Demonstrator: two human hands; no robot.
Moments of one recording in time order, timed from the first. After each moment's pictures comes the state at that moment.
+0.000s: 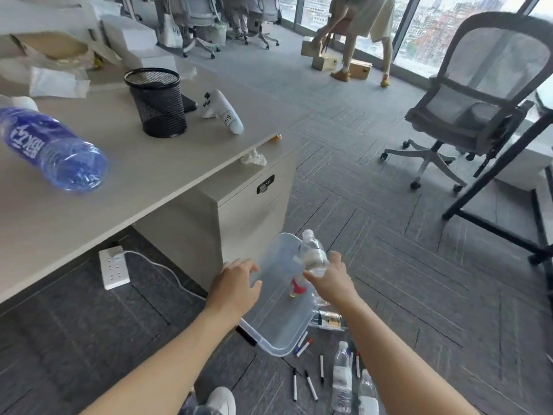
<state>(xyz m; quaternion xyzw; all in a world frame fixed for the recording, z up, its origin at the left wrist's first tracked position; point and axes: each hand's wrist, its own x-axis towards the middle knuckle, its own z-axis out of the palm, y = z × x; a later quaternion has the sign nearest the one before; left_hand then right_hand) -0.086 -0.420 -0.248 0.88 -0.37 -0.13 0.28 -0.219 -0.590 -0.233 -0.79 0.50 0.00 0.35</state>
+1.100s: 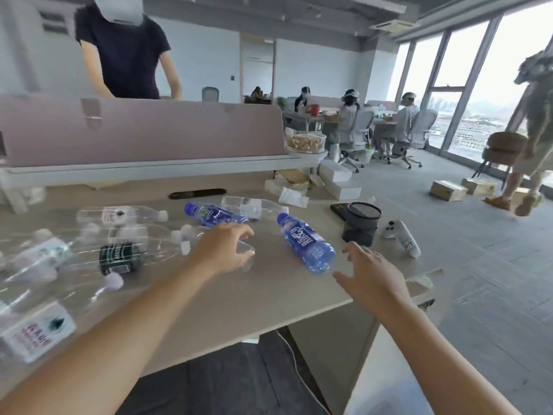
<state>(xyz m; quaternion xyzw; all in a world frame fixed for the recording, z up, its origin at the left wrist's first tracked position) 0.071 -0.111 0.002 0.94 -0.25 0.12 0.20 -0.050 -0.380 0.002 -0.98 0.09 -0.17 0.11</state>
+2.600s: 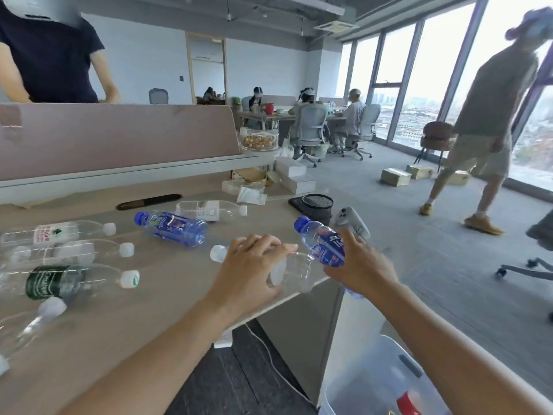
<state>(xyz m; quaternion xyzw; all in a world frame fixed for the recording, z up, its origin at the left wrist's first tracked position) -0.009 -0.199 -0.005 0.86 -0.44 0.22 0.16 -0.075 -0.429 0.002 -0.97 0.20 -0.14 0.09</state>
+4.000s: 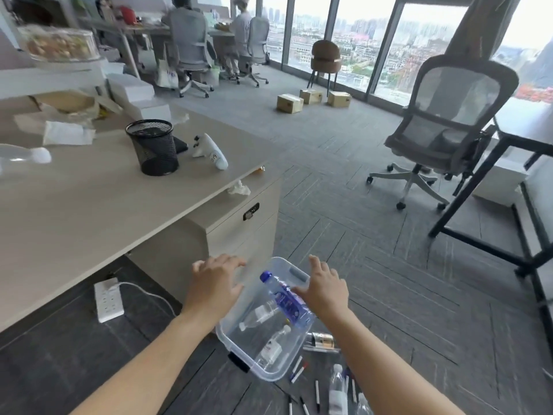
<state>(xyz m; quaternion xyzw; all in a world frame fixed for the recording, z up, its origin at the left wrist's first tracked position) -0.090 -0.410 -0.169 0.88 -0.43 0.01 0.21 -0.234 -0.592 -0.197 -0.89 0.43 -0.02 0.14</state>
